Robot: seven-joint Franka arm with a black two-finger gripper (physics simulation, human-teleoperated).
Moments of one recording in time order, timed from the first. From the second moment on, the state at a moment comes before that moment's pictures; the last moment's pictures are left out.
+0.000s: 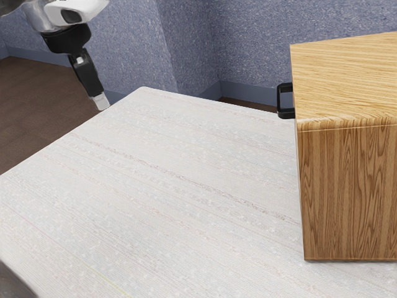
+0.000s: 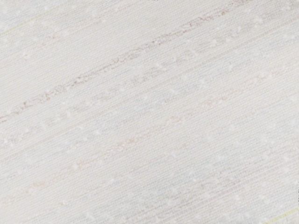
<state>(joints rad) -0.16 0.04 0.38 -1.14 -0.02 1.32 0.65</state>
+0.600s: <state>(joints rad) 0.29 0.06 -0.49 -1.15 0.05 1.27 1.24</state>
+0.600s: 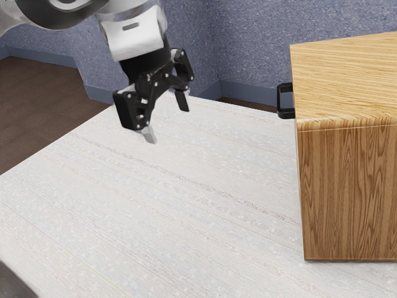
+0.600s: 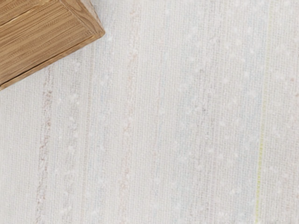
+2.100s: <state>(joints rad) 0.61 0.56 -1.08 -1.02 0.16 1.85 2.38</state>
